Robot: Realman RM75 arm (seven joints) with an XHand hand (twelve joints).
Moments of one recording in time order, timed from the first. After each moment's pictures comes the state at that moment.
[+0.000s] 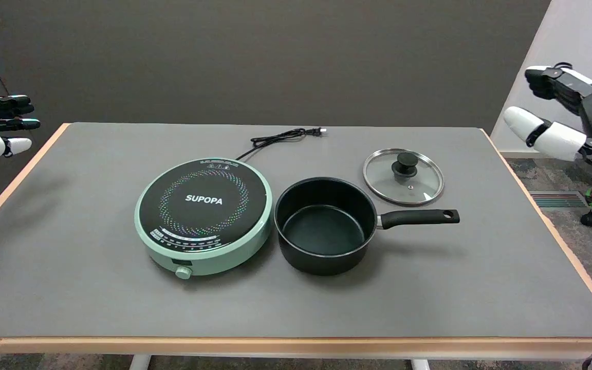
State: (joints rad) arm -0.32 -1.27 -0.70 1.72 -0.49 0.51 1.83
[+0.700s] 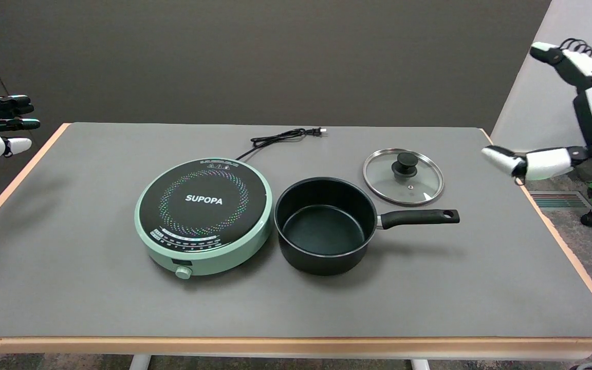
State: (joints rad) arm -0.34 -1.35 -0.69 1.80 -0.39 0.69 1.36
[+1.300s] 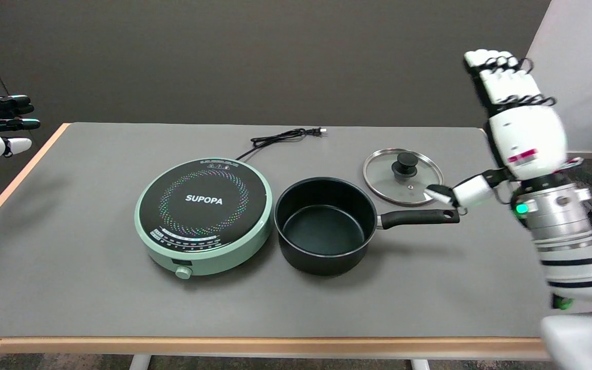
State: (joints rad) arm -0.37 -1.41 -1.03 1.83 -0.19 0.70 0.70
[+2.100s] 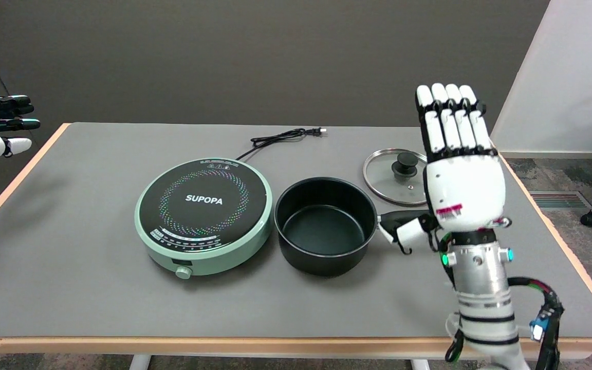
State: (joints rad) arm -0.42 -1.43 -1.60 1.70 0.32 1.03 -0.29
